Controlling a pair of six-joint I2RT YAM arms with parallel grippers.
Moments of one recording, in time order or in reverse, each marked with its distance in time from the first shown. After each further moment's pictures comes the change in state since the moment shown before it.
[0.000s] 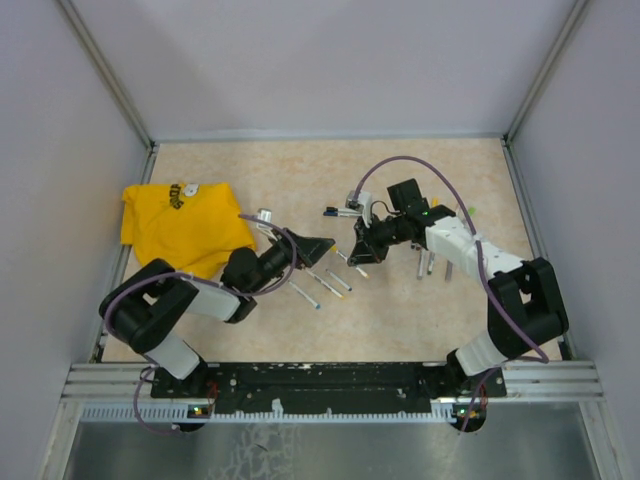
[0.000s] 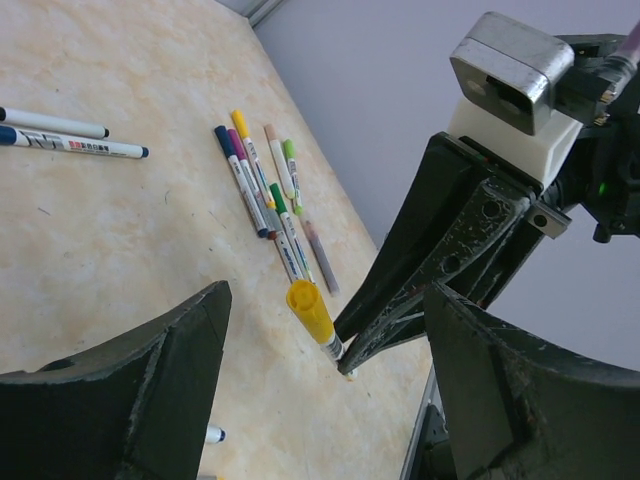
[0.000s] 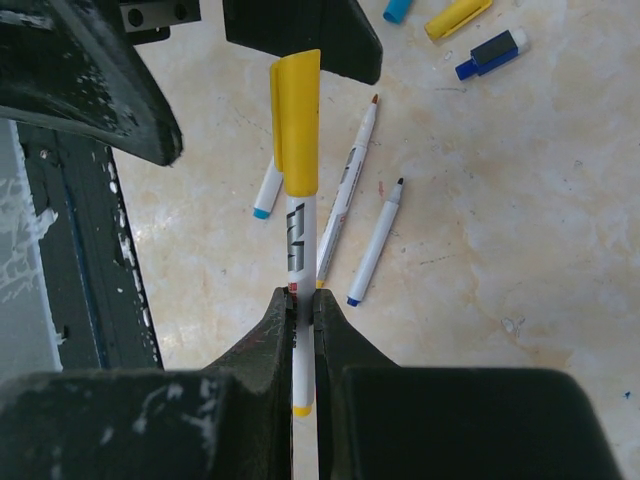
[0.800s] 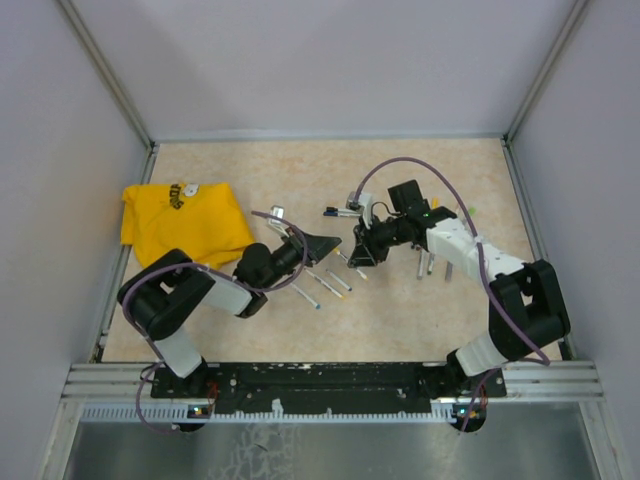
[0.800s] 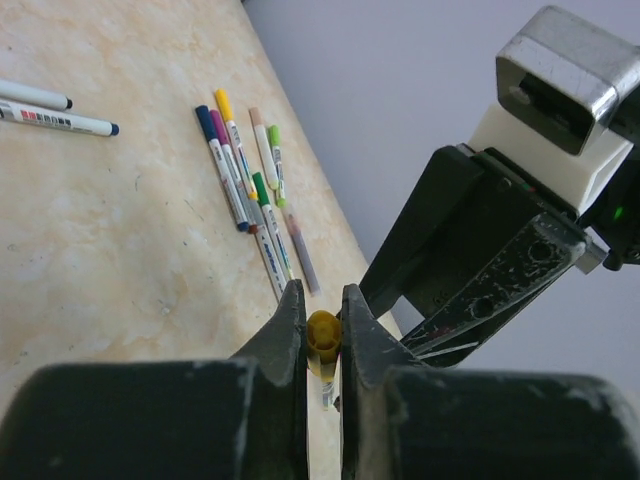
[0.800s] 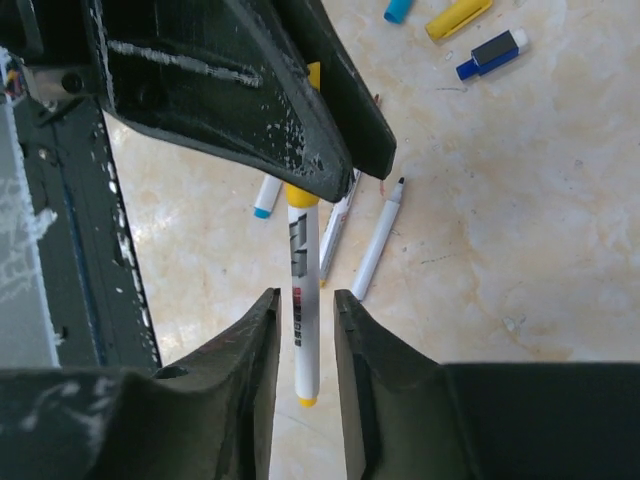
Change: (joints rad) left arm -0.042 0.124 0.100 0.005 -0.017 -0.092; right arm 0.000 -0.012 -0.013 0.008 0.001 0.004
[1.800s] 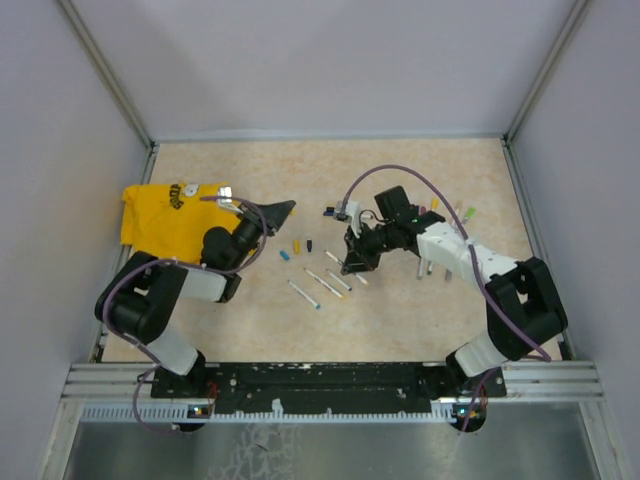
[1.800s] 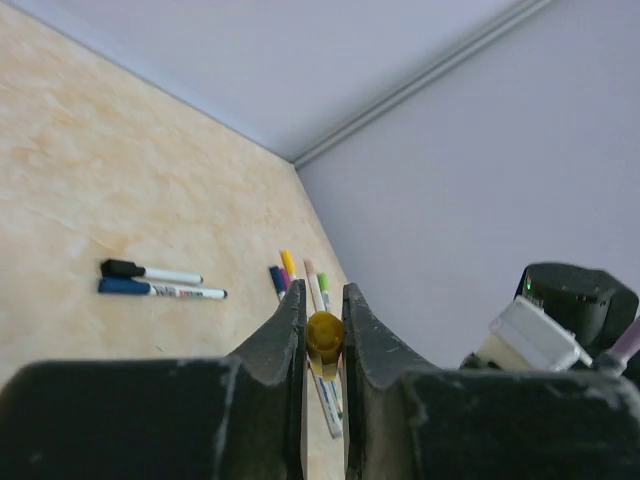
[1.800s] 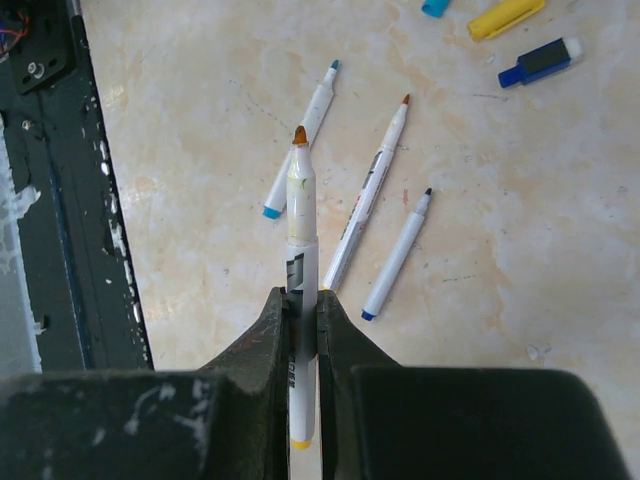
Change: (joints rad) left arm 0.280 -0.070 -0.015 0.055 0.061 -0.018; right arm 0.081 0.006 -0.011 0.029 0.051 -0.029
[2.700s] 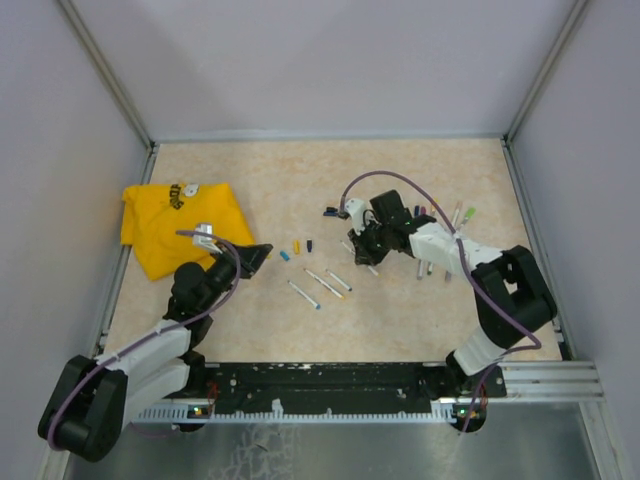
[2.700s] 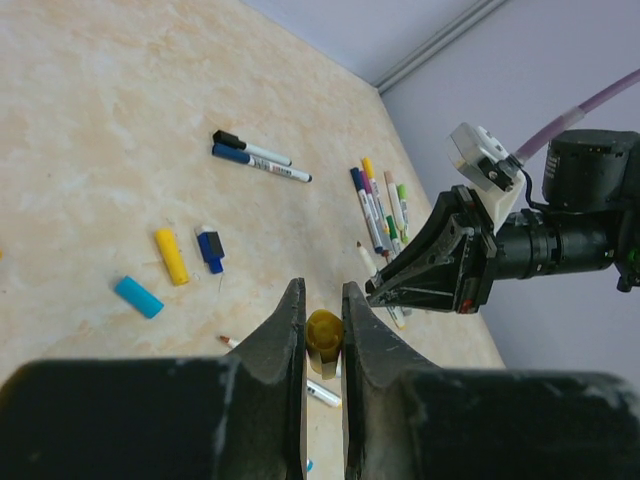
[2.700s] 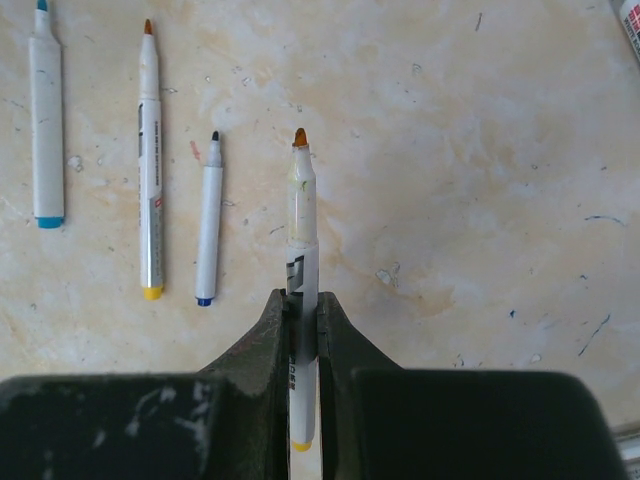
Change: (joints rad) left arm 0.088 -0.686 -0.325 -0.544 0.024 0.200; right arm 0.010 0.074 -0.027 0.085 0.414 0.069
